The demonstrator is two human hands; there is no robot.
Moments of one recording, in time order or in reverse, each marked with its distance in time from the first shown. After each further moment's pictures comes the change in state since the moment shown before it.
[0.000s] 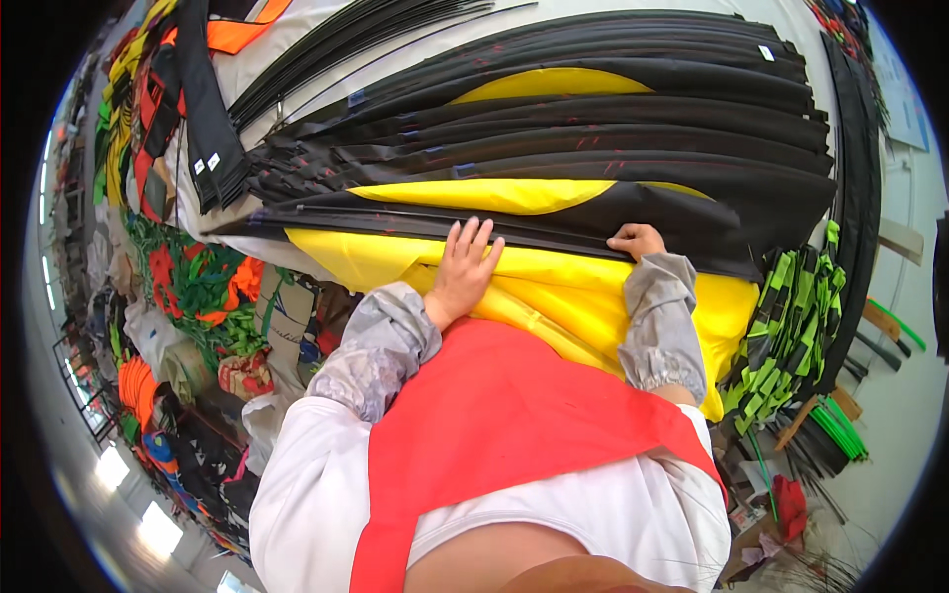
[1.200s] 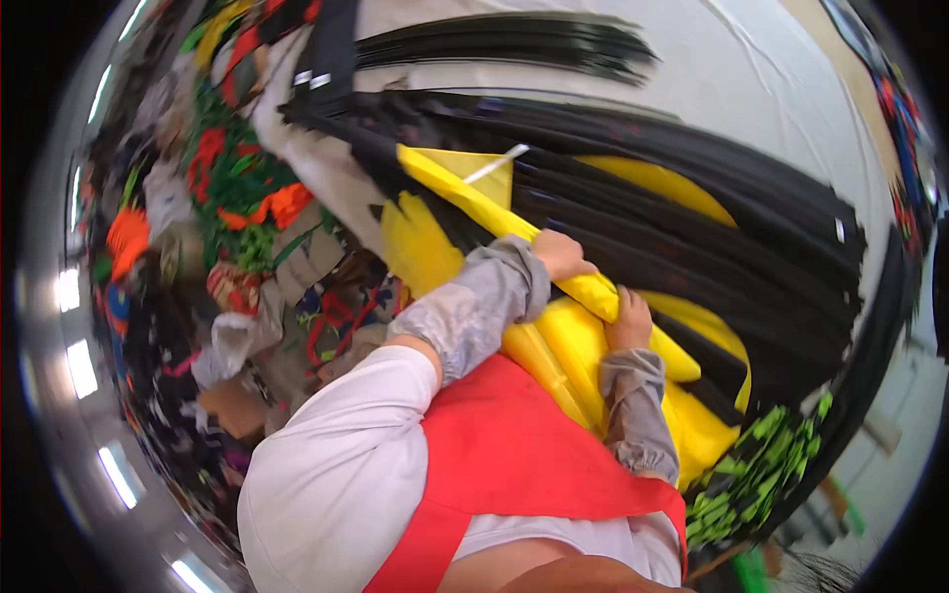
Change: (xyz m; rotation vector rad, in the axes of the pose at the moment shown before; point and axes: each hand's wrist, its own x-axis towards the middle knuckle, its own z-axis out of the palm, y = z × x) left_hand 0.108 -0.055 0.030 -0.336 -0.567 -0.536; right_hand 0.015 -0.067 0.094 -0.582 0.449 -0.707
